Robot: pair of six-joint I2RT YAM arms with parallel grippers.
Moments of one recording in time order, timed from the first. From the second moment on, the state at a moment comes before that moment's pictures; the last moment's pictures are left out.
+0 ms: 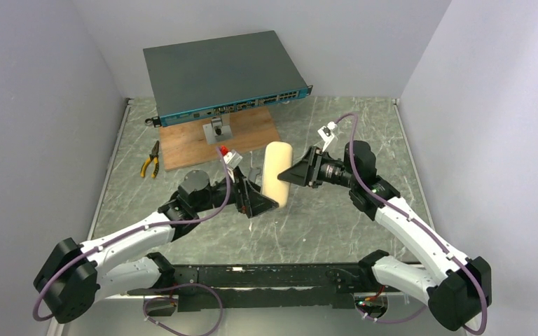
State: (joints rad) left arm -0.76 1.03 0.52 0.47 0.50 -0.70; right arm 0.49 1.01 0.78 -0.04 -0.63 0.81
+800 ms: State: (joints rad) left arm -0.79 1.09 0.63 0.33 0.47 -0.77; right arm 0.48 0.92 0.73 0.05 -0.66 0.77
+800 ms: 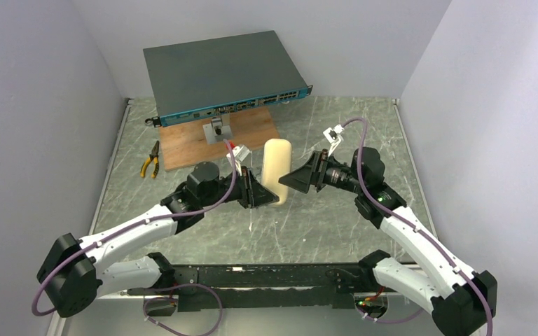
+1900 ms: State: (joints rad) left arm -0.79 1.08 0.97 -0.26 0.56 -0.63; right arm 0.47 0.96 0.70 0.23 -0.76 0.81
